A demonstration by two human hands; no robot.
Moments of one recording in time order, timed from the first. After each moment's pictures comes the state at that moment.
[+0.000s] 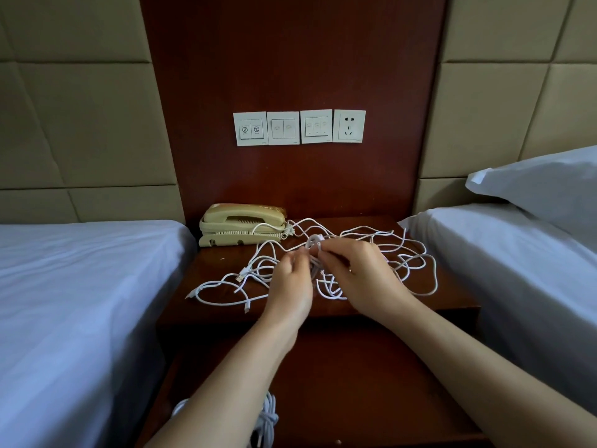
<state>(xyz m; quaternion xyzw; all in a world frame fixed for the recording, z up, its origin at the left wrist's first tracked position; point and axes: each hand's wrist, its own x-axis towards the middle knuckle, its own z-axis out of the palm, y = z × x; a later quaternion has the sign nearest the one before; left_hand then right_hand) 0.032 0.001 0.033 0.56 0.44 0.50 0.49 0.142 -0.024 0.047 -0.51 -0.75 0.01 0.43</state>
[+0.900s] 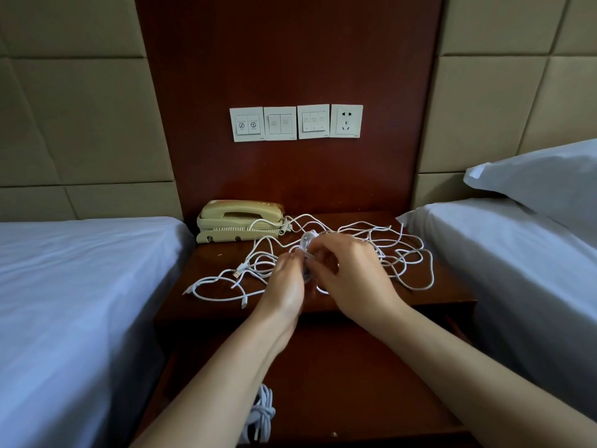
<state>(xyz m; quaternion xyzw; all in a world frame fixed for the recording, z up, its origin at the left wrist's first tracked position) 0.033 0.002 0.030 0.49 0.36 0.49 0.62 0.129 -0.031 0.042 -0.55 -0.71 -0.07 0.43</state>
